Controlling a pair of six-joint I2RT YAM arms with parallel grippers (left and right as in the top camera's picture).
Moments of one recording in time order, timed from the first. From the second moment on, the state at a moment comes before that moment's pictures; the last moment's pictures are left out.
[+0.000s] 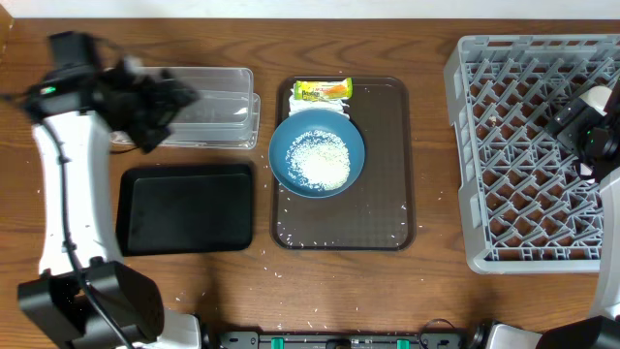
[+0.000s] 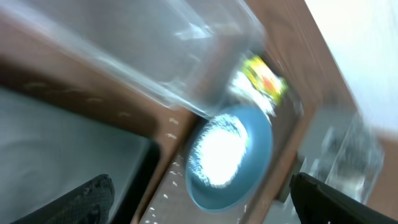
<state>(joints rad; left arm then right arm) 0.22 1.66 1.60 -1.10 0.53 -0.46 -0.34 1.45 1.34 -0.86 0.20 0.44</state>
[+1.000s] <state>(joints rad) -0.64 1.87 1.60 -0.88 0.00 -0.43 -0.34 1.45 1.34 -0.86 0.20 0.44</state>
